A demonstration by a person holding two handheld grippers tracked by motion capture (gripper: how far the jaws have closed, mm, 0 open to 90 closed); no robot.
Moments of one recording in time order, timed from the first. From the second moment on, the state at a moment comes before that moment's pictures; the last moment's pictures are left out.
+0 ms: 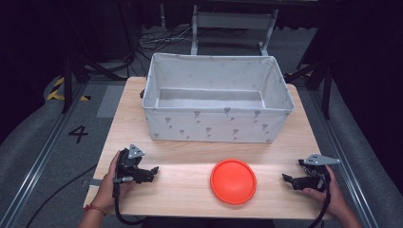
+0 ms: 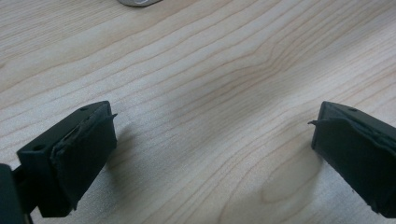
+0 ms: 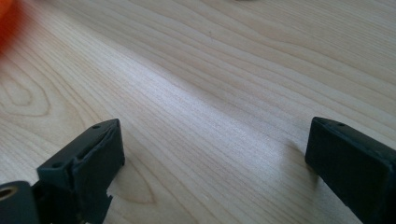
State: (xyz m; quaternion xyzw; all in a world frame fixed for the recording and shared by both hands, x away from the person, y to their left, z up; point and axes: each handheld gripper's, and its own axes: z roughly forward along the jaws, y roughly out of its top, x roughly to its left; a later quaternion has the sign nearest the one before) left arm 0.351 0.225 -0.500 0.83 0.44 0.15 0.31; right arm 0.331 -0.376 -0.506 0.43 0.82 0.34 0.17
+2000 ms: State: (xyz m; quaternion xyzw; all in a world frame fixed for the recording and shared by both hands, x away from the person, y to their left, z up) left arm 0.349 0.237 -0.499 0.85 0.40 0.14 0.31; right arm 0.354 -0.264 -0.449 0.27 0.88 0.38 0.07
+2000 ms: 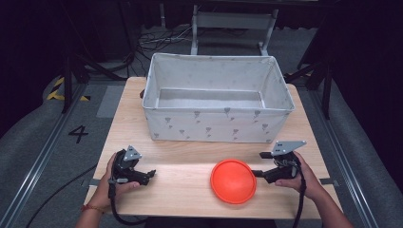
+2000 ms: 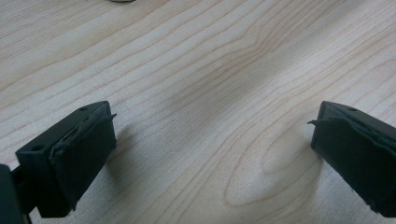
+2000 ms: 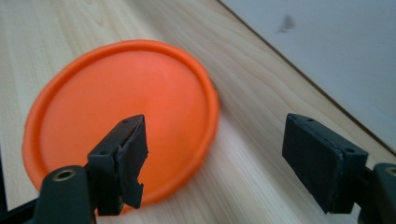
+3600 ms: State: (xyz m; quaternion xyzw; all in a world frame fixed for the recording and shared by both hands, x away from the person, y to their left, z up) left arm 0.350 0.238 -0.499 0.85 0.40 0.14 0.31; right arm 0.359 -0.232 -0.436 0.23 0.90 0.37 0.00
